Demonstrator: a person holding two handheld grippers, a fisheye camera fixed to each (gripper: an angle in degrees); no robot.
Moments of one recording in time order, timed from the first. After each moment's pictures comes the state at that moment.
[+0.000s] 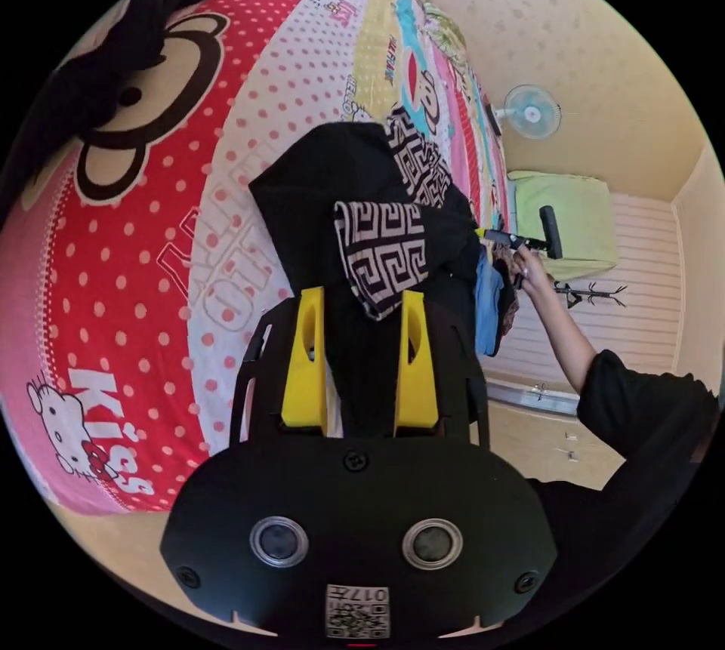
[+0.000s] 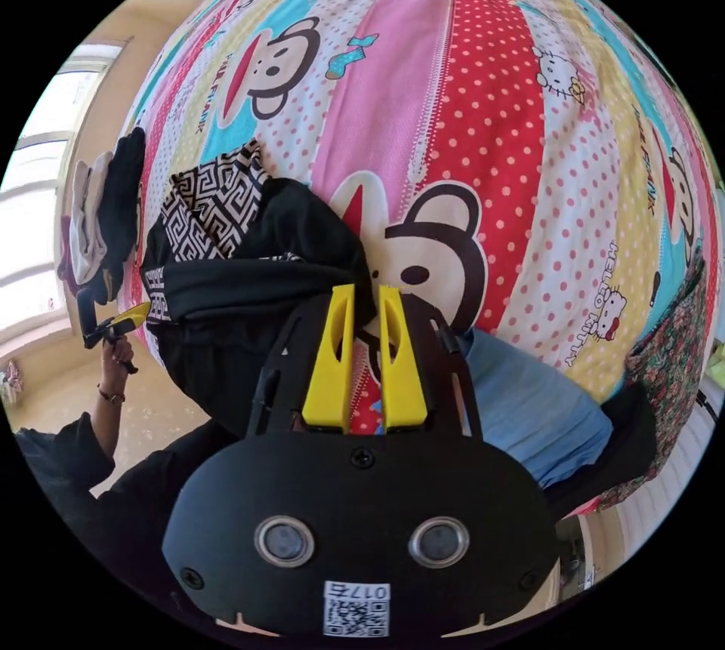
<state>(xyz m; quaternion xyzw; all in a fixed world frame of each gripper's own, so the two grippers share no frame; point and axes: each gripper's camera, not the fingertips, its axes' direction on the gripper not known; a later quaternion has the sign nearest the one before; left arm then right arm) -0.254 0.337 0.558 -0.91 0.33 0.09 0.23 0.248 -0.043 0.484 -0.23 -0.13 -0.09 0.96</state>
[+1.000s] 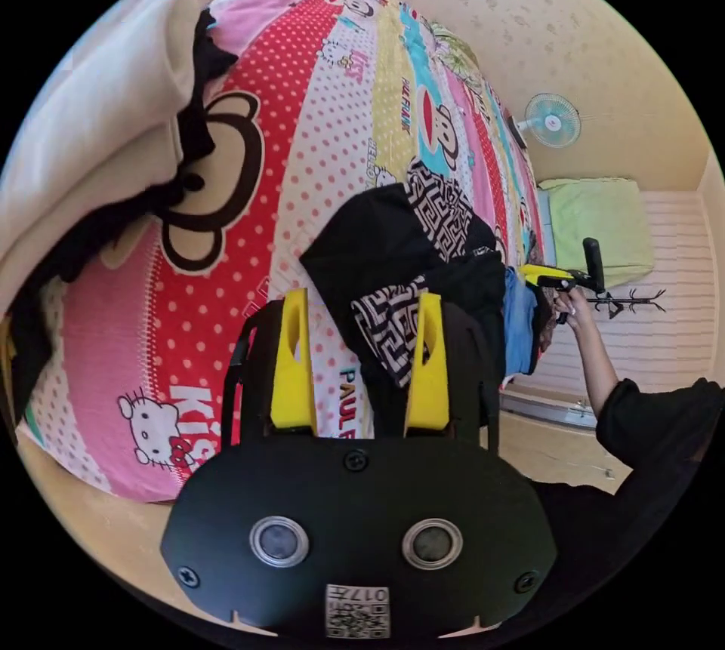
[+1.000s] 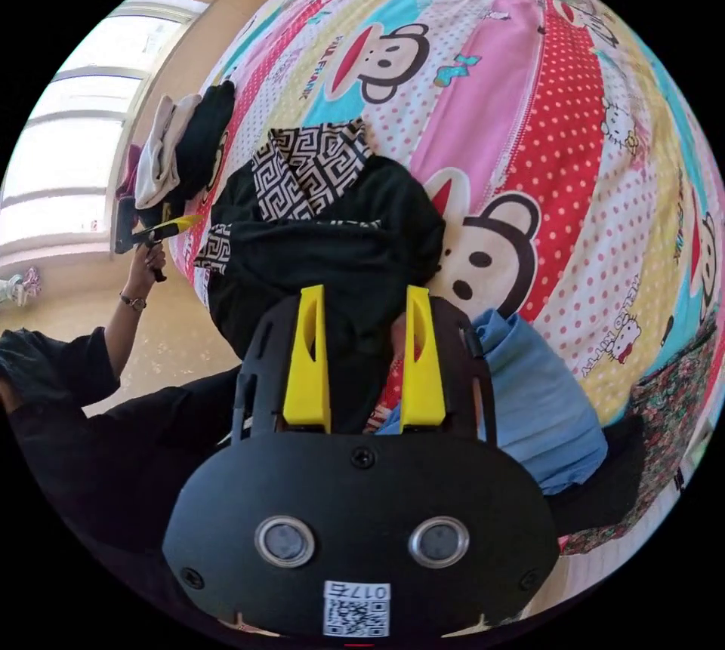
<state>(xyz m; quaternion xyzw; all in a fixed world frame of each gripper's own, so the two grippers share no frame) -0.212 0.316 0.579 -0.88 0.34 0.20 0.26 0.201 -0.071 0.457 -0.20 -0.20 -0.21 0.94</state>
